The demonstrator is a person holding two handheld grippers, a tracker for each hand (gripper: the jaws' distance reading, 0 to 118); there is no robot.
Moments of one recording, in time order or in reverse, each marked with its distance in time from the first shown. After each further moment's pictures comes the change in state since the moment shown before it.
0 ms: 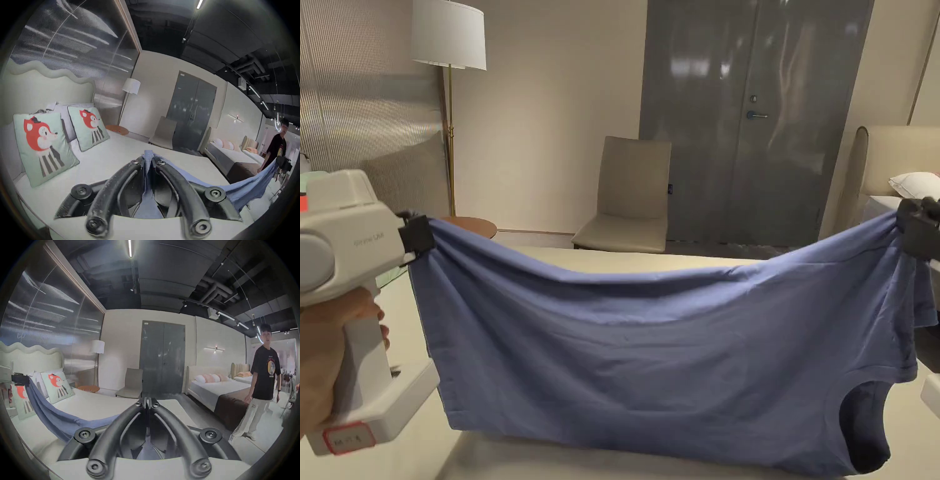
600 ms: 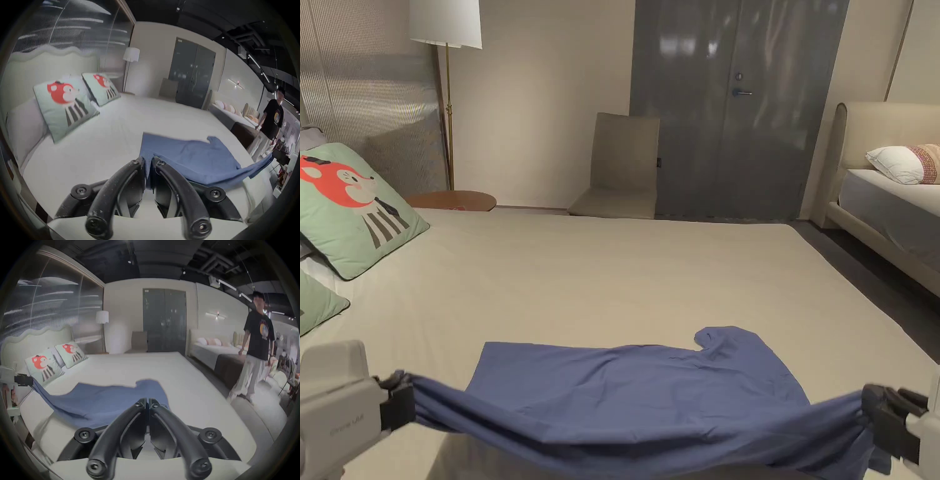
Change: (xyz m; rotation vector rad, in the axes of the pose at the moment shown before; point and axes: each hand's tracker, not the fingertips) left arm -0.067 -0.185 0.222 -0.362 0.044 -0.109; right arm 0.007 -0.173 0.212 -0.372 0.056 -0.082
